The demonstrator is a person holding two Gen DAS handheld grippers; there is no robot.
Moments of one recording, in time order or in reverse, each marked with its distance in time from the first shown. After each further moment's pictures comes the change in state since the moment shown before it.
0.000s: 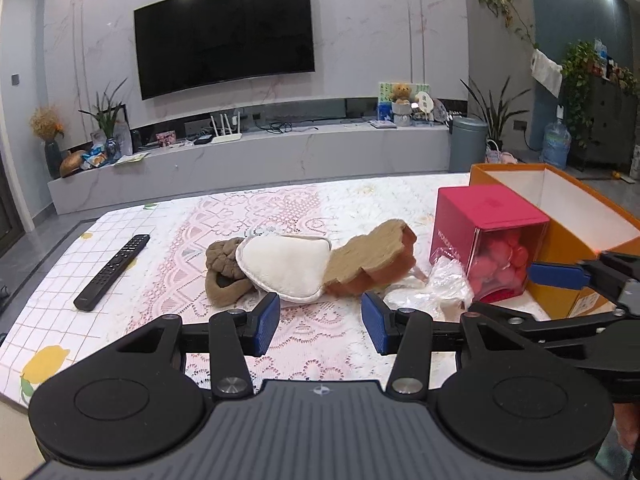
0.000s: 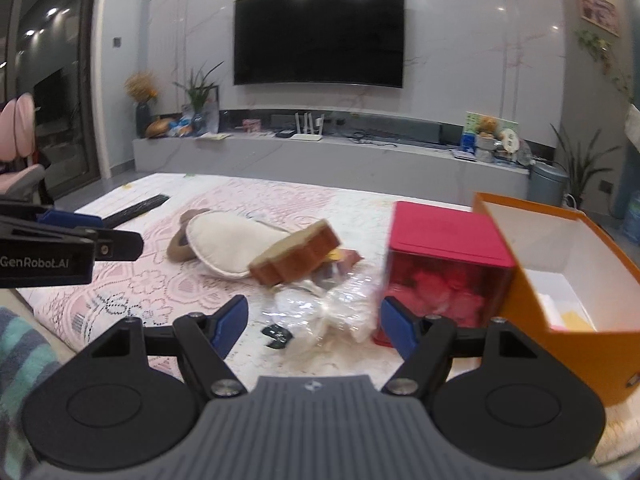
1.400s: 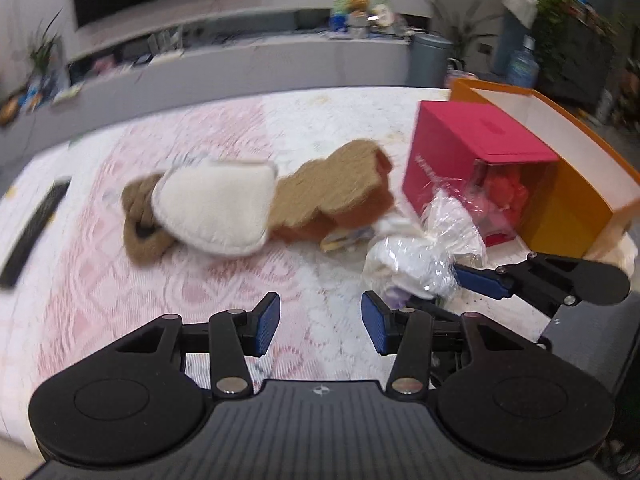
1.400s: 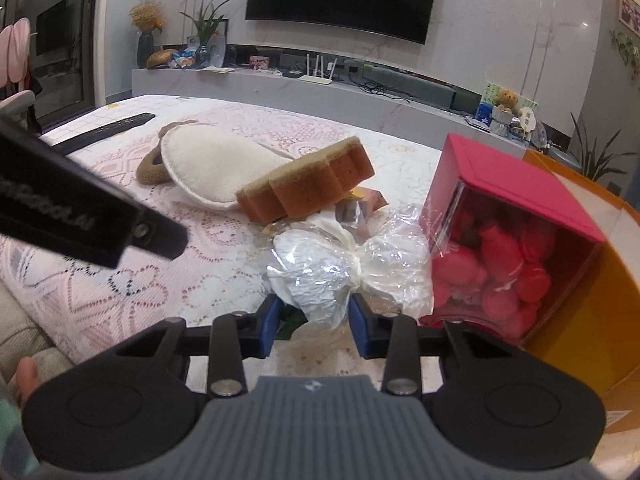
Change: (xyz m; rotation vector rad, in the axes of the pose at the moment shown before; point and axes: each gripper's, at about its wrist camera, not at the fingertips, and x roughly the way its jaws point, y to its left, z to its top) left arm 0.084 -0.013 0.012 0.064 0.268 -0.162; right arm 0.091 0.018 -0.026 -0.116 0.166 -0.030
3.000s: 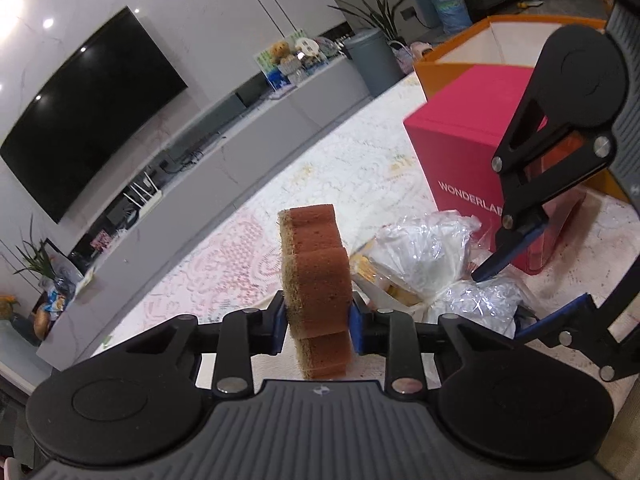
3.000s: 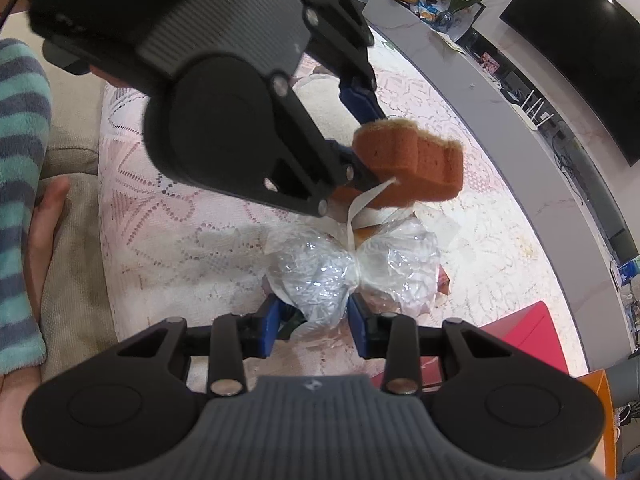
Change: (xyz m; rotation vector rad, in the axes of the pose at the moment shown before) left arm 0.058 -0.030 0.043 0.530 -0.152 0.180; right arm 0.035 -0.032 0.068 -0.735 0.146 0.385
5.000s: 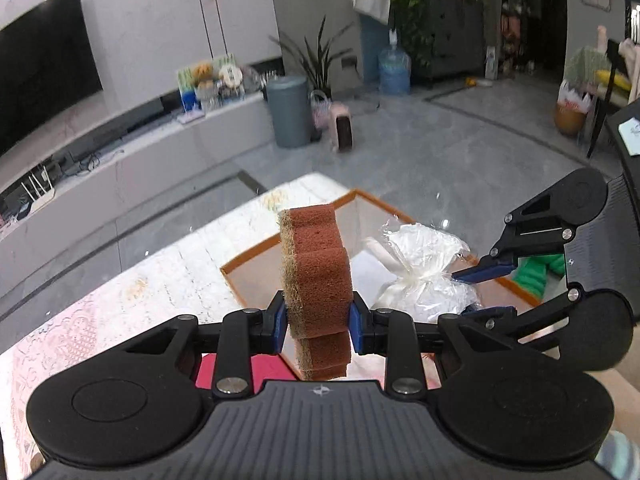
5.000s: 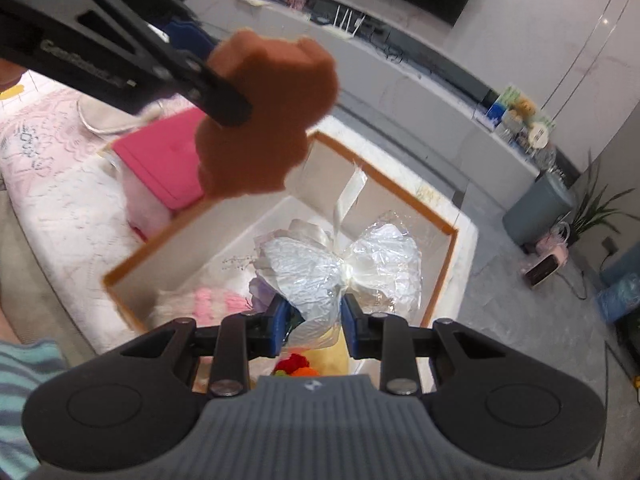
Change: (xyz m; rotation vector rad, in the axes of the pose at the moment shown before) left arm 0.007 -0.078 0.218 -0.213 -0.025 -0.349; right arm -0.174 -0.135 -0.191 0.459 0.086 -0.265
